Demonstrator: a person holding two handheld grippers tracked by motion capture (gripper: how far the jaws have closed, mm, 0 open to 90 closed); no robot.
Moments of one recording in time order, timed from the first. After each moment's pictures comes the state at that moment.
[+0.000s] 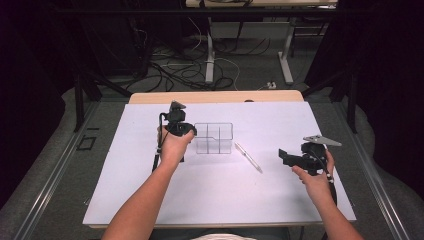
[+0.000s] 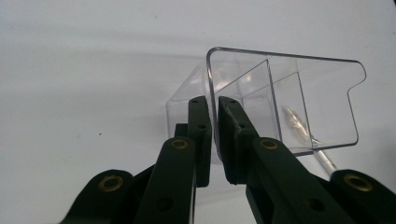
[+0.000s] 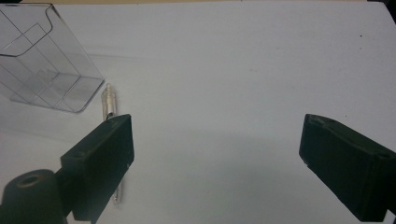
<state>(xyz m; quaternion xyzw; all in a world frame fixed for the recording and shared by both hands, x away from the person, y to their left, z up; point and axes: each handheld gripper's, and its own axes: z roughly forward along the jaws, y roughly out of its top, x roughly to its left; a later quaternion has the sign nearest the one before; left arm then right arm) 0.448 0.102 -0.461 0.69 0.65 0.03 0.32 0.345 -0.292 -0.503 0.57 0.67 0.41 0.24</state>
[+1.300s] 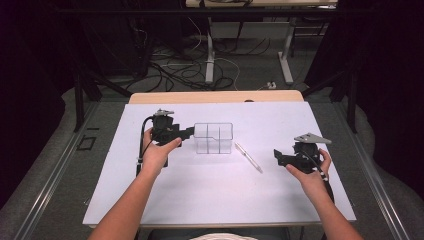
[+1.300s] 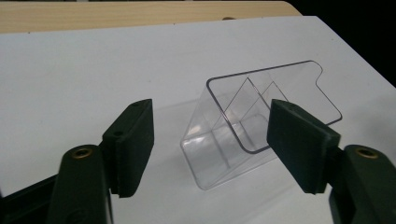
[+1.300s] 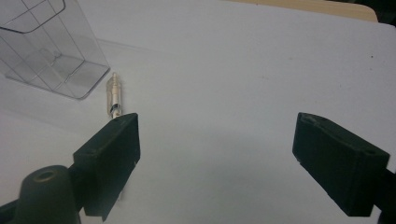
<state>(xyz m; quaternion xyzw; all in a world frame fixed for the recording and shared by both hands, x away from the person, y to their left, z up) 0.423 0.143 -0.466 0.73 0.50 0.12 0.44 0.349 -0.275 -0.500 0.52 0.72 0.38 0.26</state>
